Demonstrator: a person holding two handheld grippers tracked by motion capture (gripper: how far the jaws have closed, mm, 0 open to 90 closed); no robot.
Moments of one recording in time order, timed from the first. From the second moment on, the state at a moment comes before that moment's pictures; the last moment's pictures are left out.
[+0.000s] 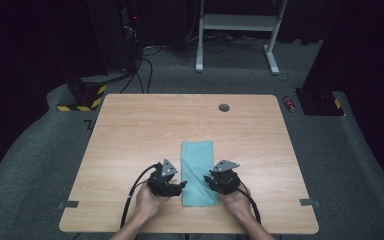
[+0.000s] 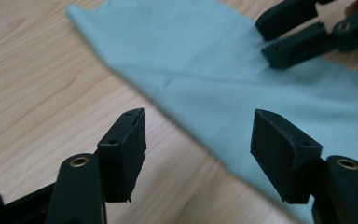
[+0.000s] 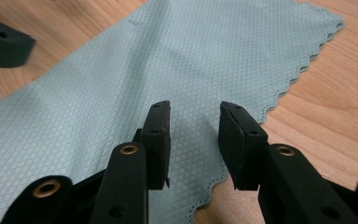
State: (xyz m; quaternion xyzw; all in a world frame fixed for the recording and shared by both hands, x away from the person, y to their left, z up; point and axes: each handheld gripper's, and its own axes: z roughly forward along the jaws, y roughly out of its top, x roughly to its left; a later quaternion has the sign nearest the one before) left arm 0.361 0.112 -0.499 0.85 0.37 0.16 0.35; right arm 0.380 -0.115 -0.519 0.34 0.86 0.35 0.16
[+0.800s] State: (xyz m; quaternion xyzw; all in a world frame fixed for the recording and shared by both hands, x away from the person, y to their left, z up) left arm 0.381 0.081 -0.497 0.85 0.33 0.15 0.37; right arm 0.386 -0.128 -0.515 0.35 0.85 0.37 0.14
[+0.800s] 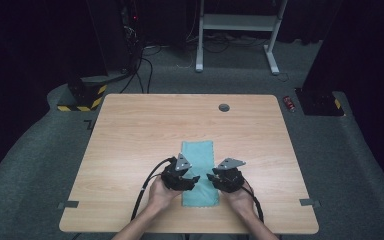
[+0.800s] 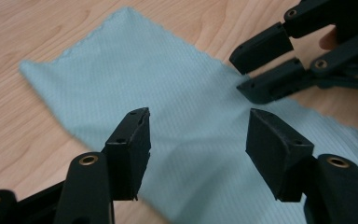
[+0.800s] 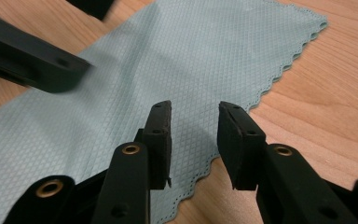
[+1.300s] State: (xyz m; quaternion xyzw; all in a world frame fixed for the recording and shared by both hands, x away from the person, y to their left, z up) left arm 0.369 0.096 -0.515 0.86 0.34 0.15 0.34; right arm 0.398 -0.126 -0.518 0.34 0.86 0.36 0.14
